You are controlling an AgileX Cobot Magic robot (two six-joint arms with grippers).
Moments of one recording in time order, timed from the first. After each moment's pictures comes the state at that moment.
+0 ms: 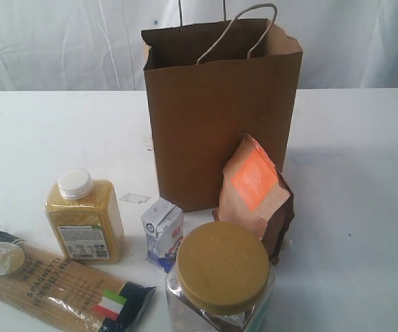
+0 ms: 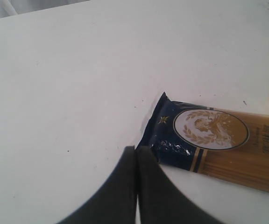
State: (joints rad) left arm 0.05 0.00 0.02 -0.04 0.43 0.21; right arm -0.01 0.00 0.00 -0.08 0.32 0.11
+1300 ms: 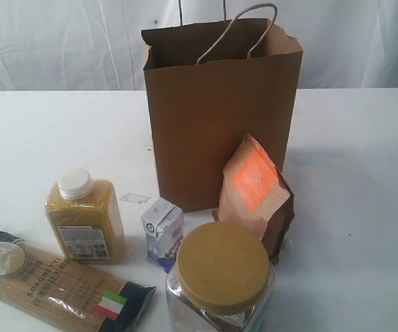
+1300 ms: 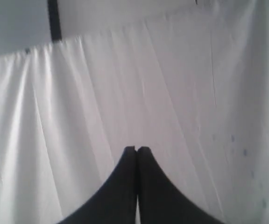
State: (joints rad) left arm 0.05 0.27 -0.51 -0.04 -0.15 0.22; right arm -0.01 0.00 0.00 -0.08 0.33 0.11
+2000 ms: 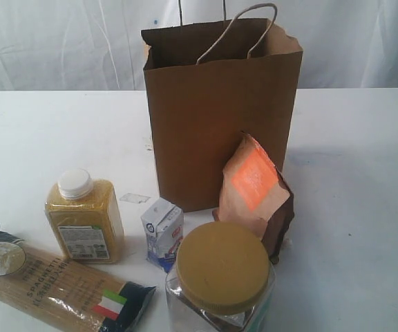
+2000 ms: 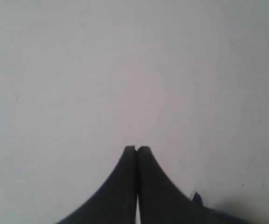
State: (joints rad) left arm 0.05 1.15 -0.45 0.03 -0.05 0.16; right arm -0.01 0.00 0.00 -0.08 0.33 0.11
